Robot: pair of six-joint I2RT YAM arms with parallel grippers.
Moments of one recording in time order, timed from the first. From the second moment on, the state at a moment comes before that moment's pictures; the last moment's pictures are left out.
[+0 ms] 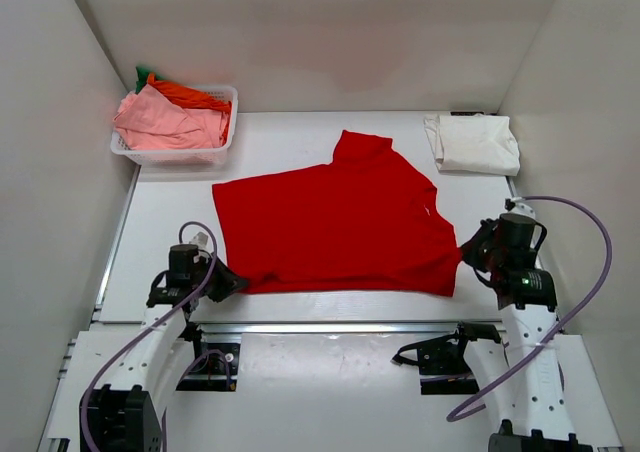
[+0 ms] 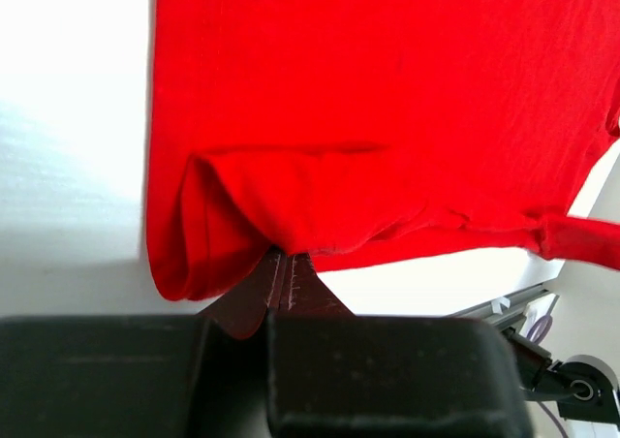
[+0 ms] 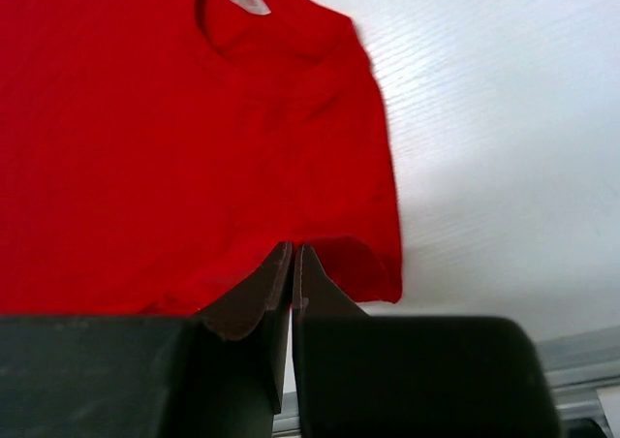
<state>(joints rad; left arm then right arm) -0.04 0.71 0.20 -0.35 0.40 -0.71 -0.09 0.62 0.71 -0.80 -0.01 0.41</state>
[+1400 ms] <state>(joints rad) -0.22 0.17 0.37 -0.94 0.21 -0.98 0.01 1.15 0.92 -0.51 -0.21 0.23</state>
